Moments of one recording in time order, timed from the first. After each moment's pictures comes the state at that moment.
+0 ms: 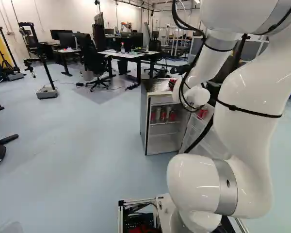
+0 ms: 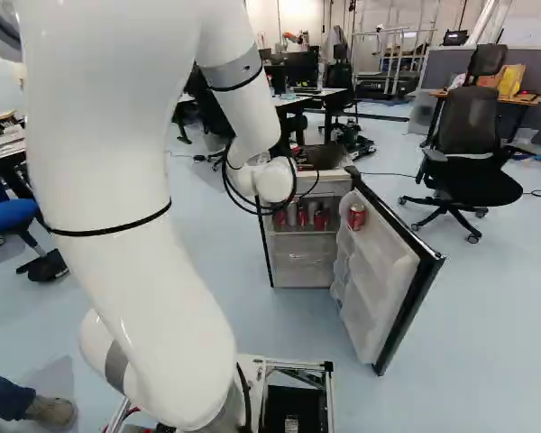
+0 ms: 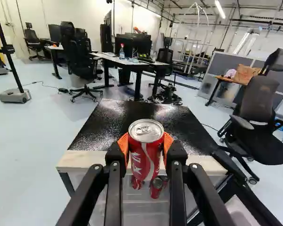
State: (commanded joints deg) arm -18.8 -12.7 -38.4 -19.7 55.1 0.0
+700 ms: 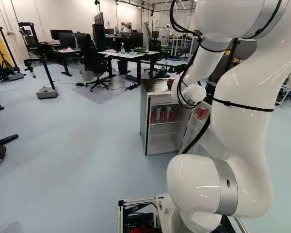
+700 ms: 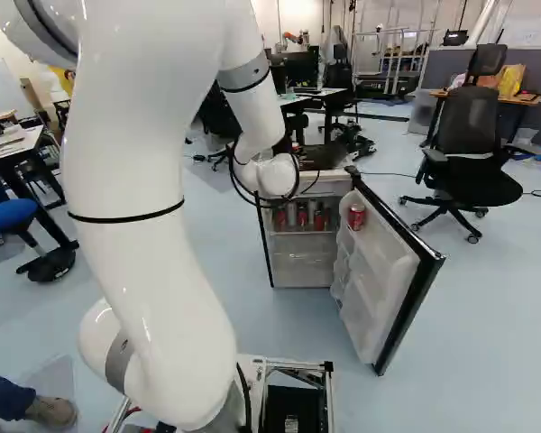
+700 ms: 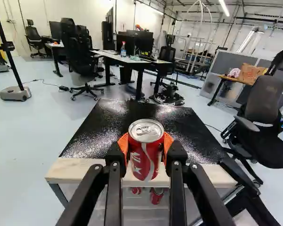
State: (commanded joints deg) arm -17.9 -17.4 -43.9 -19.7 53.6 0.0
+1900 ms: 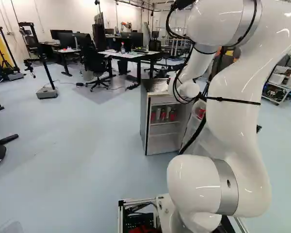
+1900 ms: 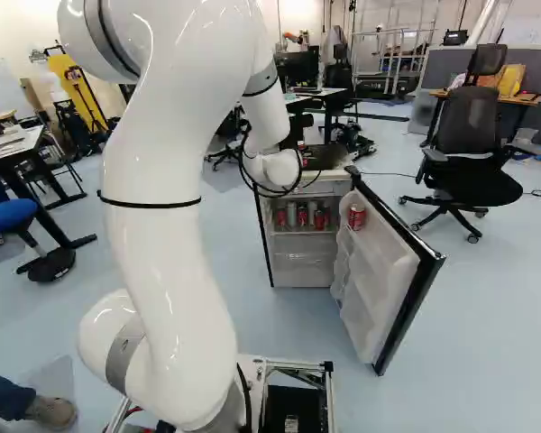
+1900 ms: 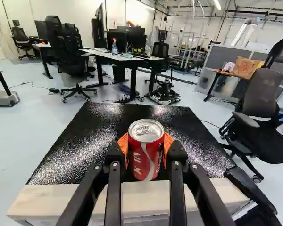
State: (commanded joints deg) arm -16.5 -25.2 -53.5 -14.3 50.6 0.0
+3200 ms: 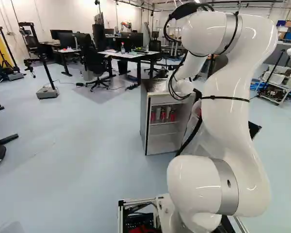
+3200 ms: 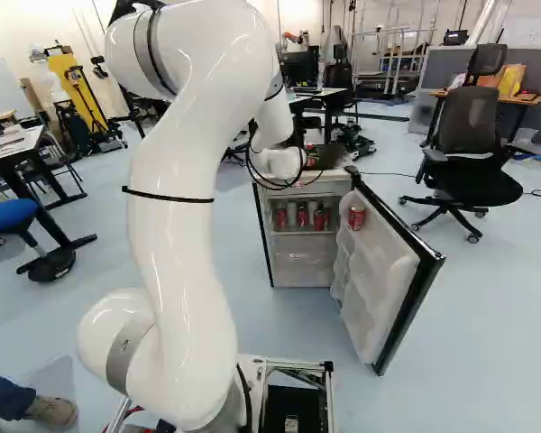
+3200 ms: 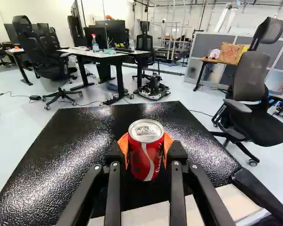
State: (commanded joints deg) arm -15.4 -32.3 -62.7 -6.1 46.5 0.0
